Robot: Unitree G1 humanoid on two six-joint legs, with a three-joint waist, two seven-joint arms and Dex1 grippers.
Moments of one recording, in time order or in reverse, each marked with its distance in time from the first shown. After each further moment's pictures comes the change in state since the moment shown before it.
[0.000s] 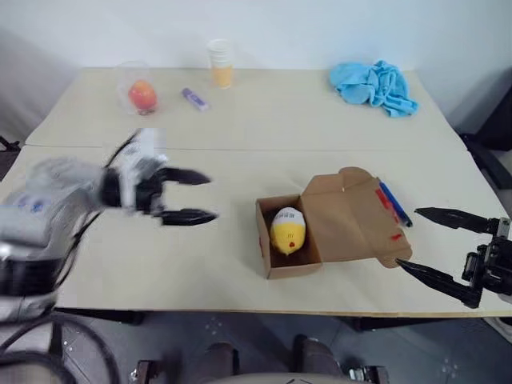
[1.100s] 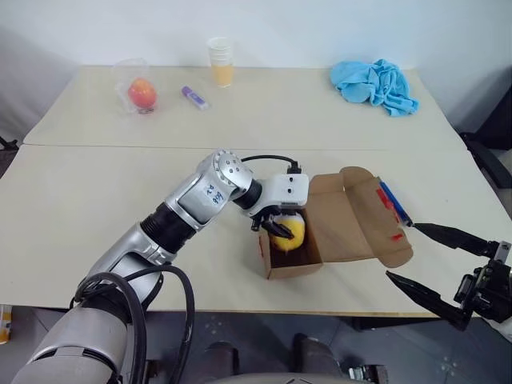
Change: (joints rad) left arm -0.256 -0.403 -0.472 0.325 0.522 -0.230 0.032; right arm 0.215 0.084 -0.044 -0.192 0.037 0.001 -0.183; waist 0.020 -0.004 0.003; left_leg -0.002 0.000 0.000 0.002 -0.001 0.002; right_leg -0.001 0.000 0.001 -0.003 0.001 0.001
